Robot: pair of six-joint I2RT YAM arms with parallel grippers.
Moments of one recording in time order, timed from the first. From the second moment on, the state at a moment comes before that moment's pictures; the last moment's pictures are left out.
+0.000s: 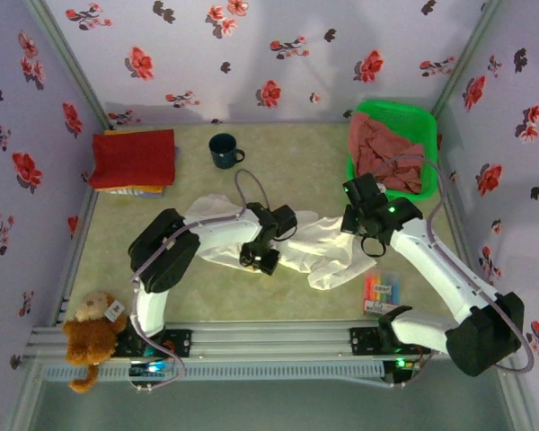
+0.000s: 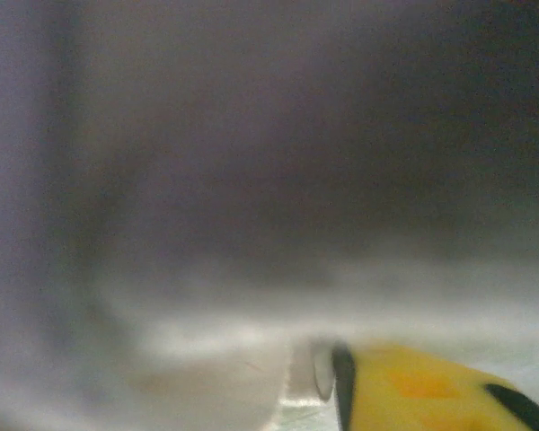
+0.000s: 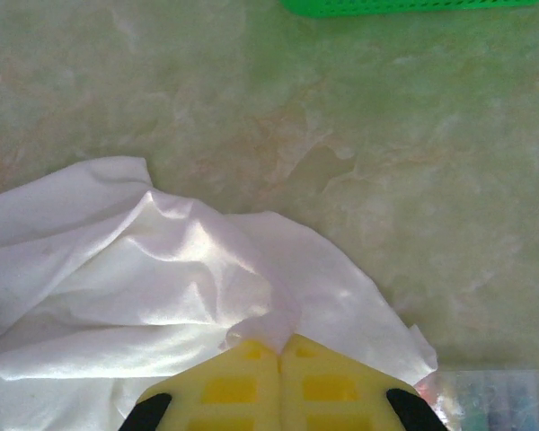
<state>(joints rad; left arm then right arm) -0.96 1.97 1.33 -0.96 0.02 -0.45 0.47 1.17 1.02 -0.96 0.23 0.66</state>
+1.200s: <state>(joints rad) -0.25 1.49 2.15 -1.08 -0.52 0.20 0.57 1.31 1.73 -0.79 0.43 0.21</state>
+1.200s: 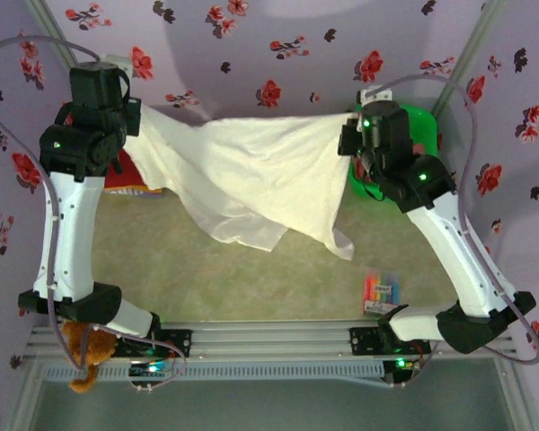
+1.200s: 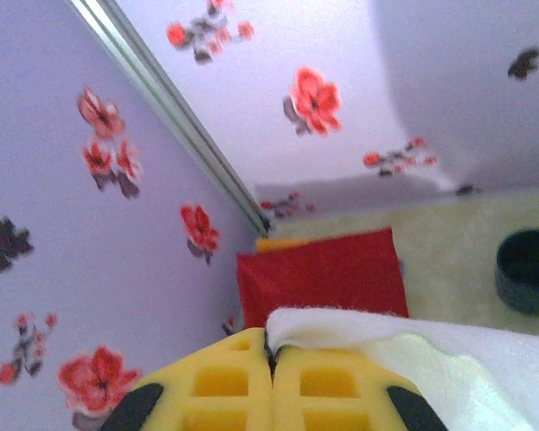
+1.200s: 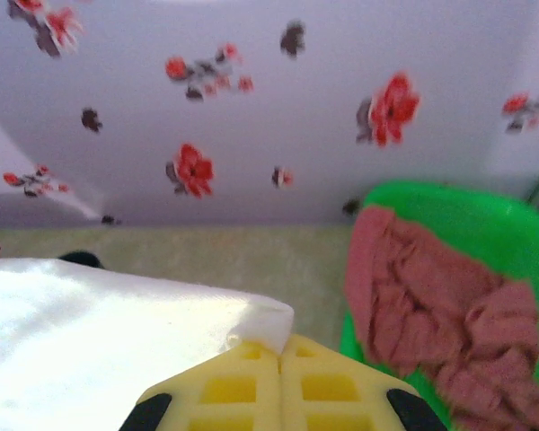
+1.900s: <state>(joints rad) -0.49 1.17 1.90 -0.46 -0.50 0.67 0.70 1.01 1.73 -0.60 0.47 -0.05</state>
